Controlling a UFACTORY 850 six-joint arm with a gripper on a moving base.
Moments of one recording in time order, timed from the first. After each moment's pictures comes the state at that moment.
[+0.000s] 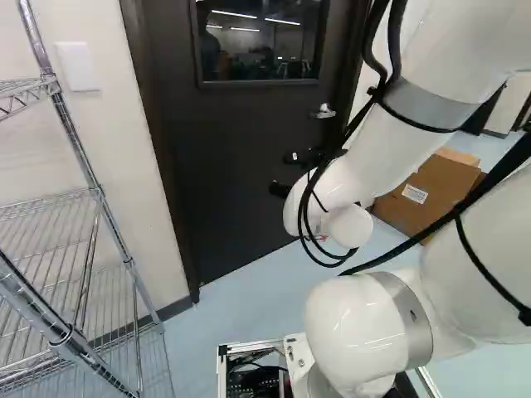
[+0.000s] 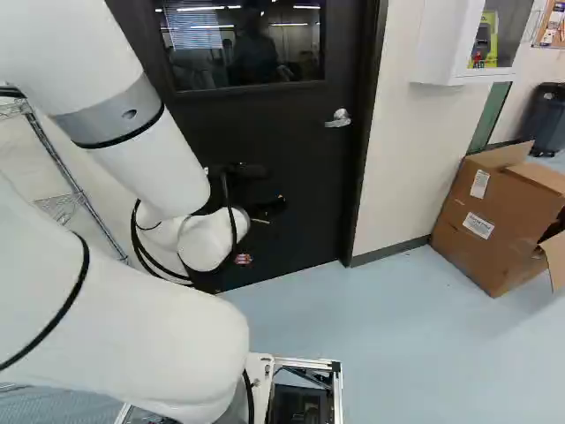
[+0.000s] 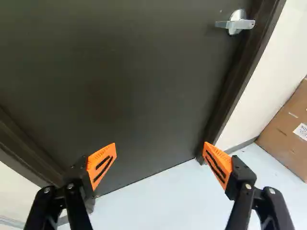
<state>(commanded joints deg) 0.0 16.0 -5.0 0.0 50.0 0.0</state>
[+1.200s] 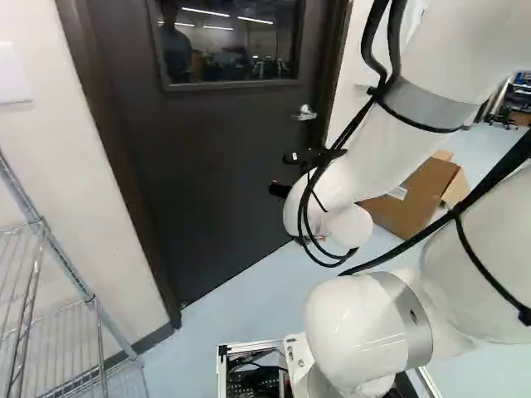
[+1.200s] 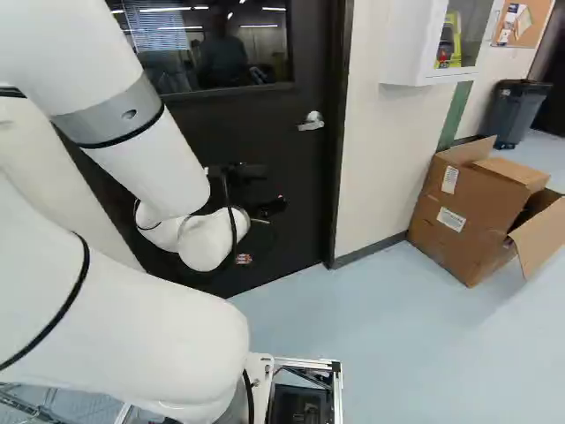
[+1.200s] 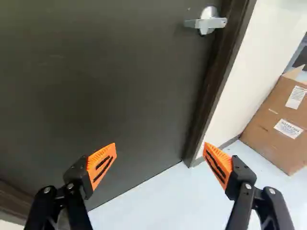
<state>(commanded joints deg) 0.0 16.0 -5.0 0.0 50.0 0.0</state>
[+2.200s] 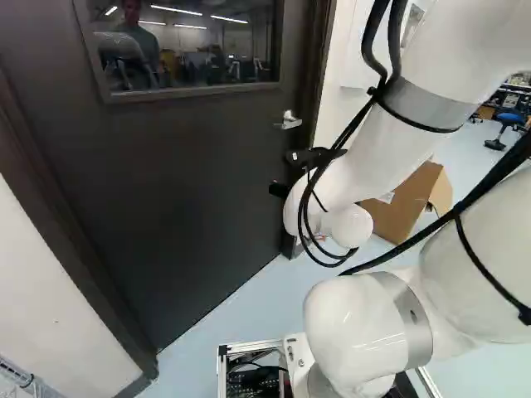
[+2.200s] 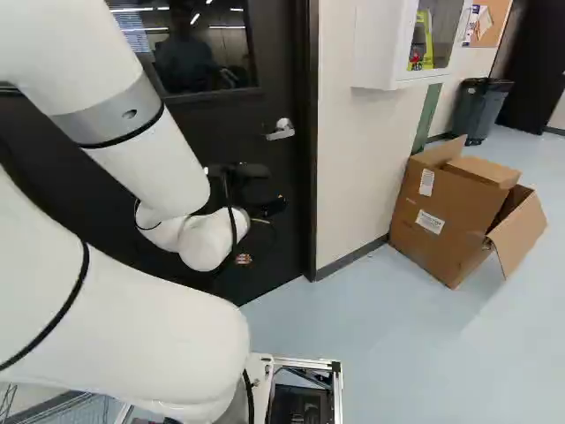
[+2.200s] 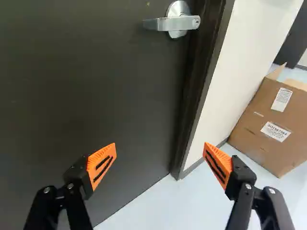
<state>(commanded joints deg) 0.0 15.8 -5.2 0.0 50.0 0.0</state>
